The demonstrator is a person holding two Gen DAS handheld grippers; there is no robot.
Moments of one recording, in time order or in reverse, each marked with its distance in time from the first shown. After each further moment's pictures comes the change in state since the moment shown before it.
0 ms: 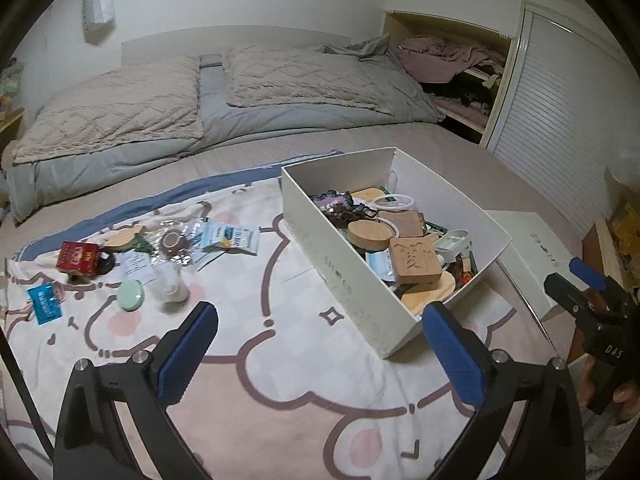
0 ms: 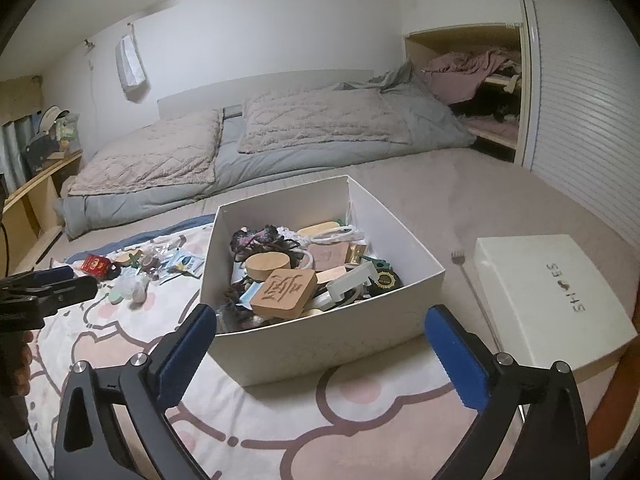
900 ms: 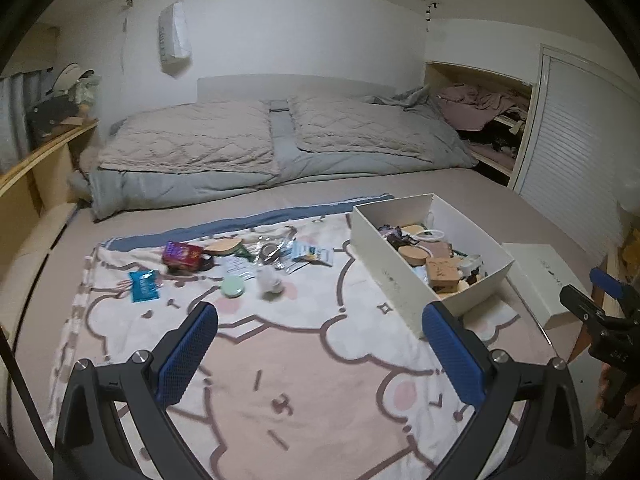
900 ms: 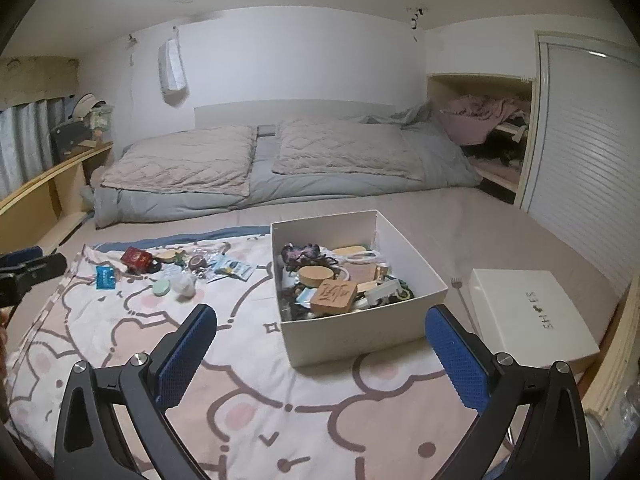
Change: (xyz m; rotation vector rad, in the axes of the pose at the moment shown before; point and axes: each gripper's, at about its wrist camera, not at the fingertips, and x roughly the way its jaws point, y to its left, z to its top) left arm -0.164 0.045 -0.044 -0.066 -0.147 0.163; right arm -0.105 0.075 -0.003 -0.104 -0.069 0.001
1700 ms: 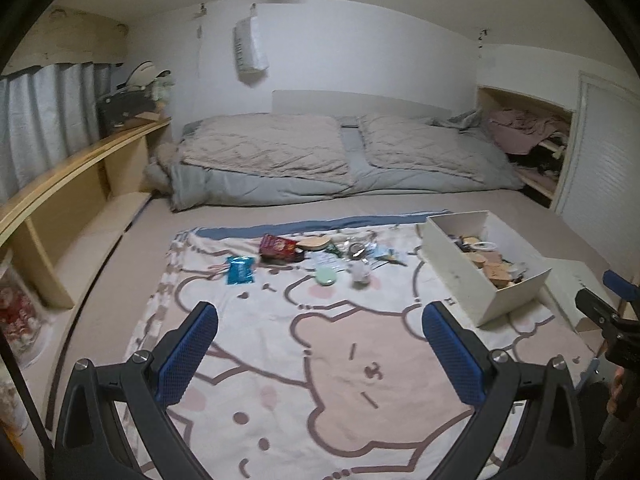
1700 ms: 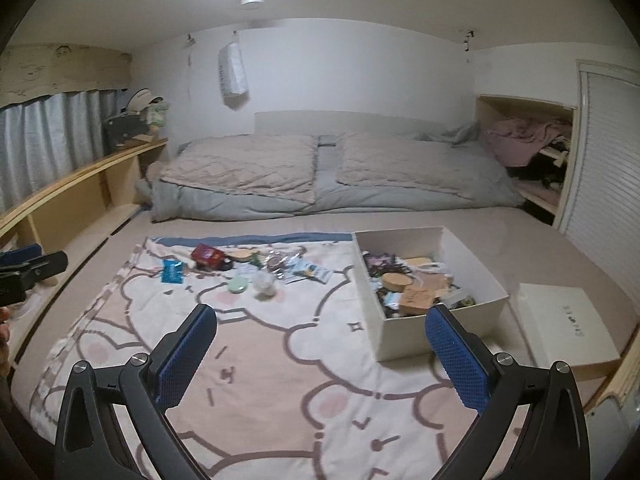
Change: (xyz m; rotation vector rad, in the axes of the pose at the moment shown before) left arm -0.091 0.090 -0.038 -0.079 -0.059 0.184; right arm -0.049 0.101 -0.003 -0.061 -0.026 0.144
